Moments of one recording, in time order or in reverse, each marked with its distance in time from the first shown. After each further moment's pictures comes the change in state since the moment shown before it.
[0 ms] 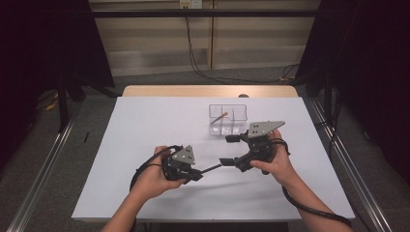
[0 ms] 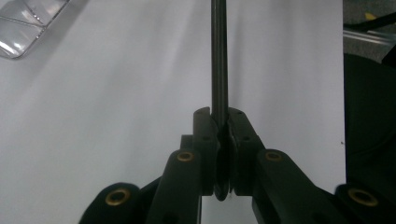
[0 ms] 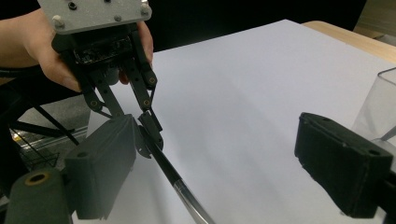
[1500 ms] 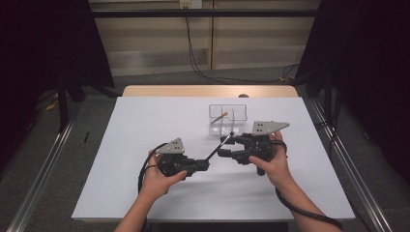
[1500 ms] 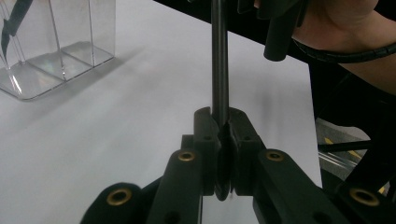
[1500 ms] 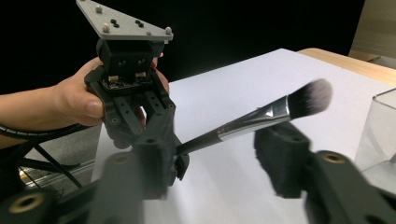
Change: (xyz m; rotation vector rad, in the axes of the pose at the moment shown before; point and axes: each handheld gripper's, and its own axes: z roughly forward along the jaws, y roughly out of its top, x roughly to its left) left arm 0.012 -0.016 0.009 -0.418 -0.038 -0.232; right arm 0.001 -0.002 0.000 -0.133 0.009 0.059
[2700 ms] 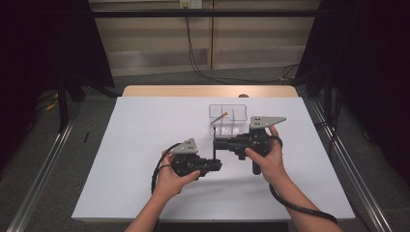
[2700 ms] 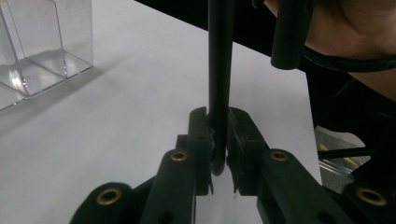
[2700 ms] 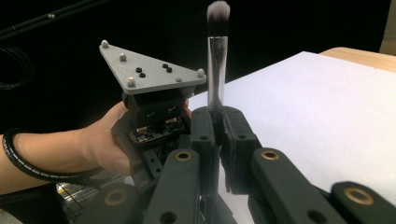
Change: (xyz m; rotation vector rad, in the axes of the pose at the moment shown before) left arm -0.006 0.005 0.033 -0.019 -0.031 -0.018; right arm 0.000 0.014 0.008 -0.037 0.079 0.098
